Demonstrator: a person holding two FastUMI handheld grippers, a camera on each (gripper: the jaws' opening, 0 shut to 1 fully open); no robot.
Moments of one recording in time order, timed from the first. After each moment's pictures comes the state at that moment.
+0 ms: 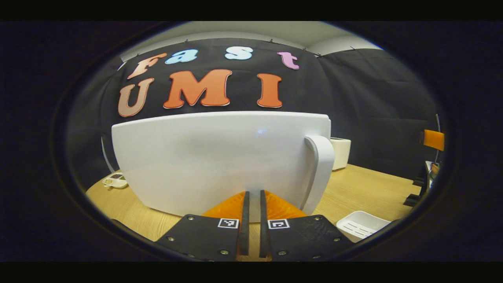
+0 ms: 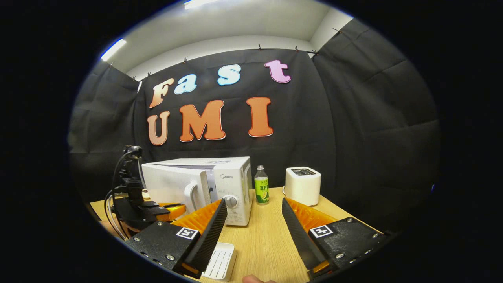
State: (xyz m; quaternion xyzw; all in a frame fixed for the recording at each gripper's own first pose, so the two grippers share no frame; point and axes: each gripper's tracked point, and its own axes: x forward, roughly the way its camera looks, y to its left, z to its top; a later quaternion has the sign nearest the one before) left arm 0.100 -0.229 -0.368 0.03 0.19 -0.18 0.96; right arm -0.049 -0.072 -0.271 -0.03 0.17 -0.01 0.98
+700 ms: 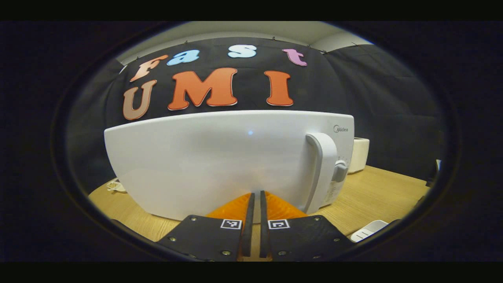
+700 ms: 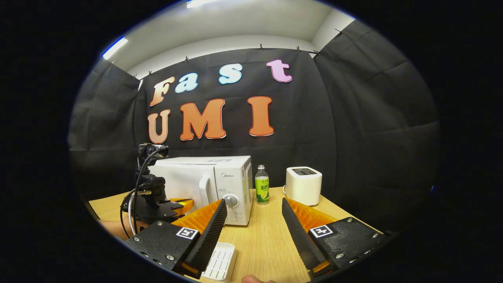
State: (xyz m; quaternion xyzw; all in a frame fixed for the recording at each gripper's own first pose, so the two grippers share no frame) left arm 0.135 -0.232 -0.379 0.05 0.19 -0.14 0.97; right arm -0.049 -0.059 -0.270 -0.04 0.17 0.00 0.98
